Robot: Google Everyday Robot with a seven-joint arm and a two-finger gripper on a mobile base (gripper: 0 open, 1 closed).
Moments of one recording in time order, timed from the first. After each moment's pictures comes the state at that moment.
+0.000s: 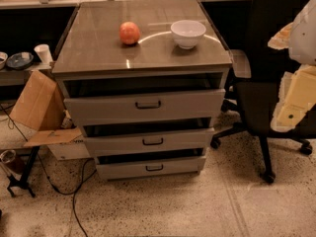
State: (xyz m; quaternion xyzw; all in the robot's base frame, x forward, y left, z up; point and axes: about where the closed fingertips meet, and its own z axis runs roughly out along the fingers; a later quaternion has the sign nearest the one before) arm 0.438 -0.217 0.976 -0.60 0.78 -0.03 0.16
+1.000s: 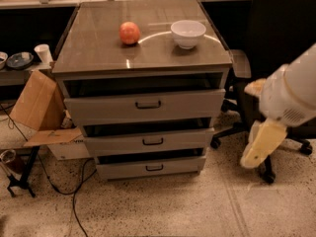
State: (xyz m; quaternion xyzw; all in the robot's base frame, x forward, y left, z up) arm 0.439 -0.203 0.868 -0.59 0.78 0.02 0.19
